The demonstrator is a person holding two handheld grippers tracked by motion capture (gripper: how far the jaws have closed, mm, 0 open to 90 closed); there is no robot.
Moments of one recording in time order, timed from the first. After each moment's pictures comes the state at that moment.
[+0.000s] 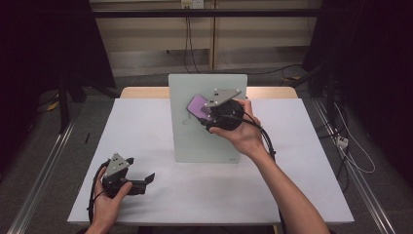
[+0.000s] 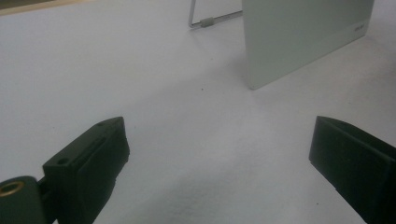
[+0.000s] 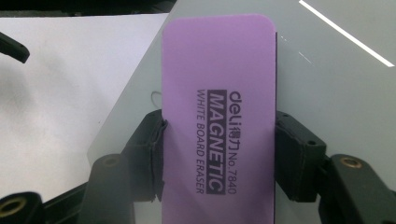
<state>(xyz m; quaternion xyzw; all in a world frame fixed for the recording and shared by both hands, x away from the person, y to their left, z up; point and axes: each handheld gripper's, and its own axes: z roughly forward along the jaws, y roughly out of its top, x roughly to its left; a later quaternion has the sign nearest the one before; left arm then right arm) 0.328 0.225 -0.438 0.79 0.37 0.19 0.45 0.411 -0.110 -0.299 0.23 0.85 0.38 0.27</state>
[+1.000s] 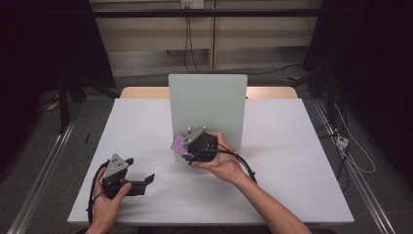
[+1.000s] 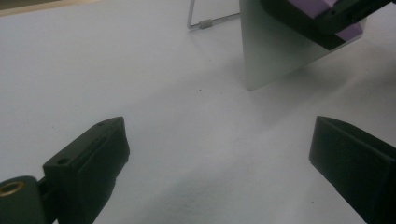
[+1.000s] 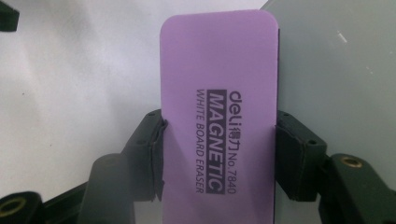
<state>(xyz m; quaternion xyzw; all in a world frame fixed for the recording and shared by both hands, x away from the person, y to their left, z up) 0.326 0.226 -0.438 0.79 0.37 0.19 0.45 0.387 -0.055 -0.395 0.18 0.91 0.32 0.19</state>
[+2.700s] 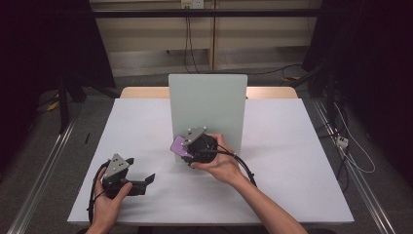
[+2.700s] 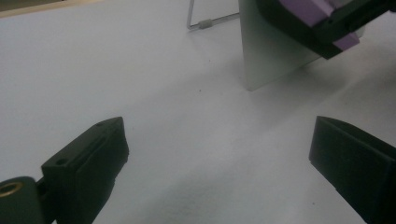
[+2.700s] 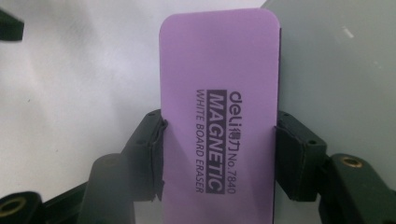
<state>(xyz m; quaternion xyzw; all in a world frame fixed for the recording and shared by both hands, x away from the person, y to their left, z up) 0.326 0.225 -0.438 0.79 0.37 0.19 0.45 0.388 -0.054 -0.399 0.20 0.91 0.33 0.18</state>
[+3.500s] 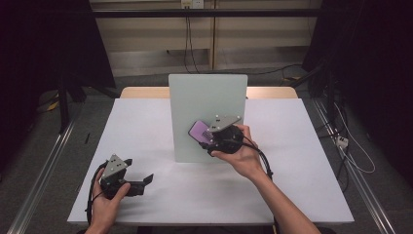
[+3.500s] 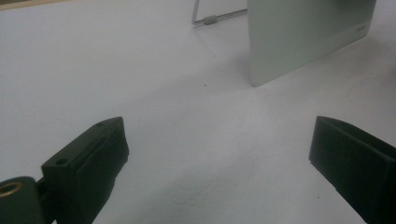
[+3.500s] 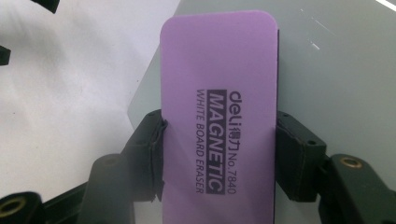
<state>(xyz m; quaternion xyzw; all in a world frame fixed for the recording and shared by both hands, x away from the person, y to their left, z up) 0.325 0.231 -0.440 0.79 0.38 0.19 0.45 0.387 -0.117 -0.365 0.24 0.86 0.39 0.21</state>
